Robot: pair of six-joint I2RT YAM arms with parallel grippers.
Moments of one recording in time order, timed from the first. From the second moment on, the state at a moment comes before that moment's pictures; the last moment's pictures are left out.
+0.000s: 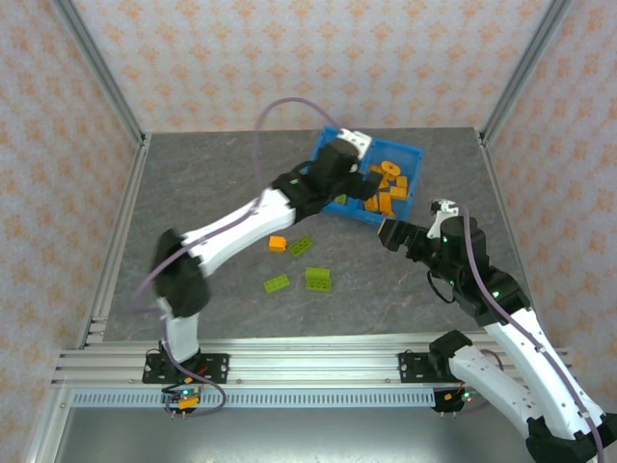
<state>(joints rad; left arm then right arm) -0.79 1.80 1.72 -0.40 -0.29 -0.15 0.46 0.69 0.85 -0.66 0.00 0.62</state>
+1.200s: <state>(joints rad) -0.80 0.36 0.53 -0.77 -0.02 0.78 0.84 2.22 1.87 -0.91 -0.08 0.00</state>
